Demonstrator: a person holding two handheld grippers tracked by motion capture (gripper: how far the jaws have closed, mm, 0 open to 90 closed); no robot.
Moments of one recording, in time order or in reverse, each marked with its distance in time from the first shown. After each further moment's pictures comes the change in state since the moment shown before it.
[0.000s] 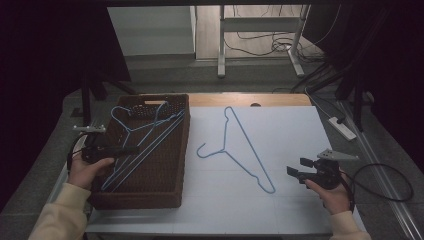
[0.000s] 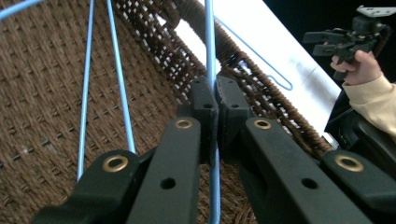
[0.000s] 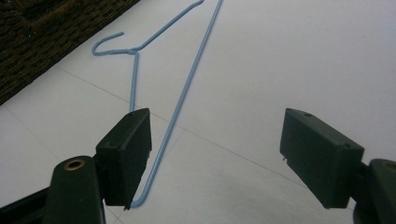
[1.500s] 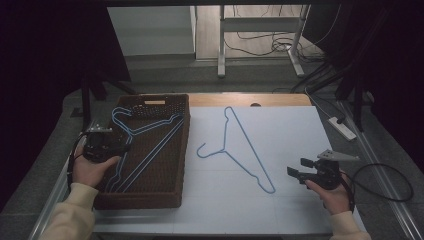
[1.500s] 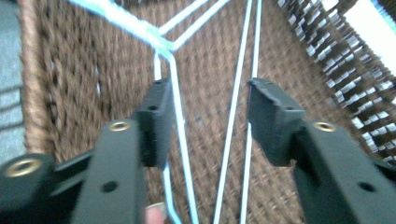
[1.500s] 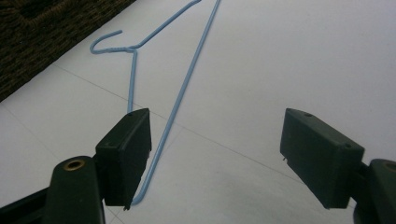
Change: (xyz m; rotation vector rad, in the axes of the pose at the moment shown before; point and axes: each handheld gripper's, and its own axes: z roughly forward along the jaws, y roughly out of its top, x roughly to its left) left arm -0.005 0.001 0.010 0.019 0.592 0.026; right arm -0.001 -0.001 0.000 0.002 -0.004 0.001
